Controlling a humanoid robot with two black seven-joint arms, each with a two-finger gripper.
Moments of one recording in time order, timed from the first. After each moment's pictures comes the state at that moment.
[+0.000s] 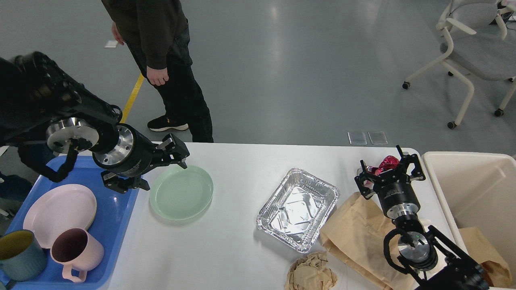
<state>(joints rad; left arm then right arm) -2.11 0.10 1.49 -1.59 -0.81 -0.30 -0.04 0.24 -0.17 1.09 0.94 -0.09 0.20 0.39</state>
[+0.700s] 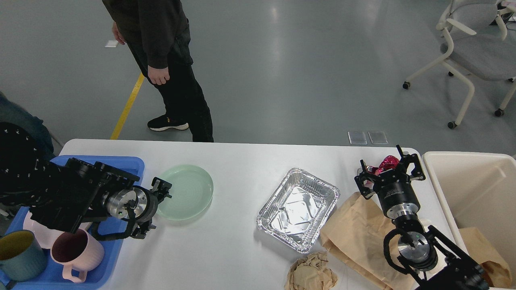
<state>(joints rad) -1.37 0.23 1.10 -1.07 -0.91 0.04 0.08 0.24 -0.17 1.09 0.94 -0.09 0.20 0.39</state>
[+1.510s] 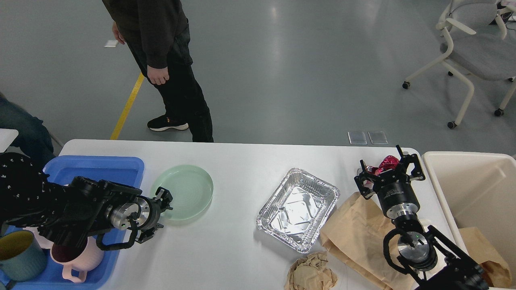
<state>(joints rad) -1.24 0.22 1.01 -0.94 -0.82 0.03 0.08 0.24 -0.17 1.09 0.94 -0.09 0.20 0.39</state>
